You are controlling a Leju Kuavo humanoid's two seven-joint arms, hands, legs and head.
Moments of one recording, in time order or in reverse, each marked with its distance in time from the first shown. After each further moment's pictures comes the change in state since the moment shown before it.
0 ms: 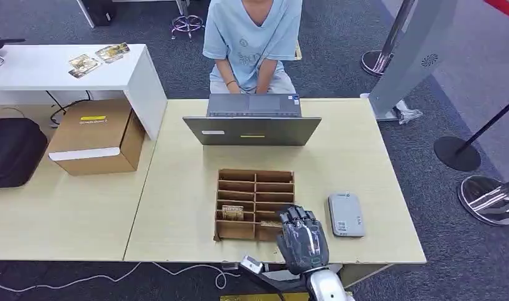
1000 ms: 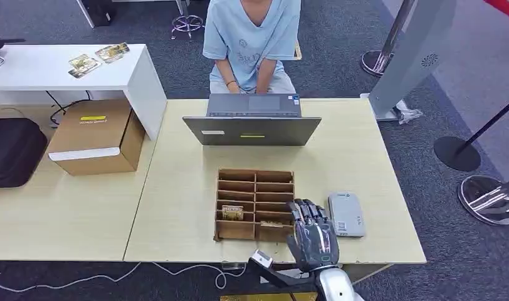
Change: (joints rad) left arm -0.006 0.000 -0.037 0.000 -0.016 -0.009 0.015; right arm 0.014 -0.012 -0.048 -0.023 0.000 0.008 0.008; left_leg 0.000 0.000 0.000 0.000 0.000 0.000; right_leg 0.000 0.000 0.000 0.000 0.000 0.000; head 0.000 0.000
